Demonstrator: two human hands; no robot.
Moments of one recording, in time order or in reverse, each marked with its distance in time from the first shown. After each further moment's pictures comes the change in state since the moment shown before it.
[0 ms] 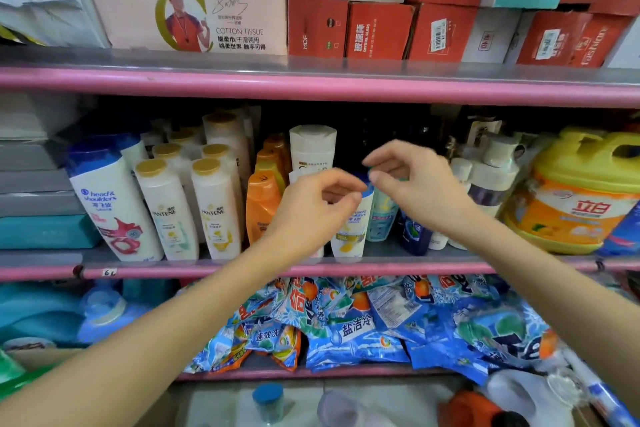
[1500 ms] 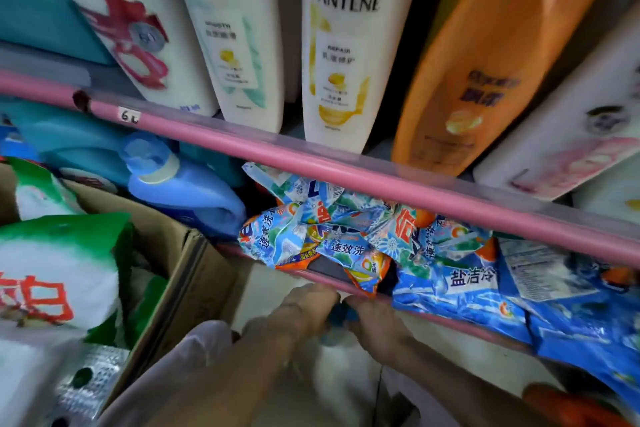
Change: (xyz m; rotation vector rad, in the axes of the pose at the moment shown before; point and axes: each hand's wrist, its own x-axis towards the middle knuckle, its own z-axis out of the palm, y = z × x) left_hand -0.180 -0.372 0.072 0.616 -0.844 -0.755; right_hand -0.152 0.171 0.398 -0.231 -1.077 0.230
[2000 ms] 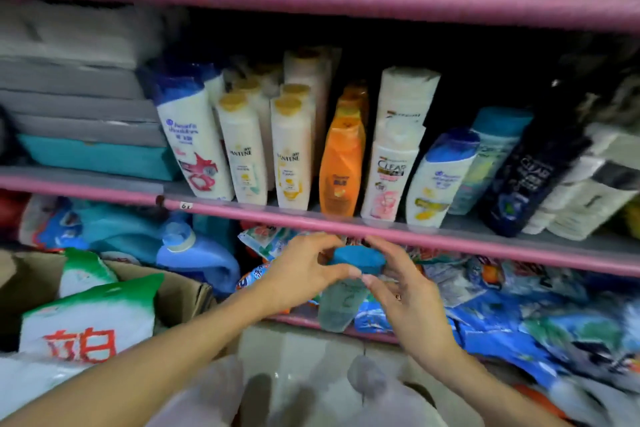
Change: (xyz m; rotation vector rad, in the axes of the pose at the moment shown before) left_hand -0.189 0.093 -0.155 -0.540 0.640 0.452; right_hand -0.216 -0.064 -0.139 0.654 0.824 -0.391
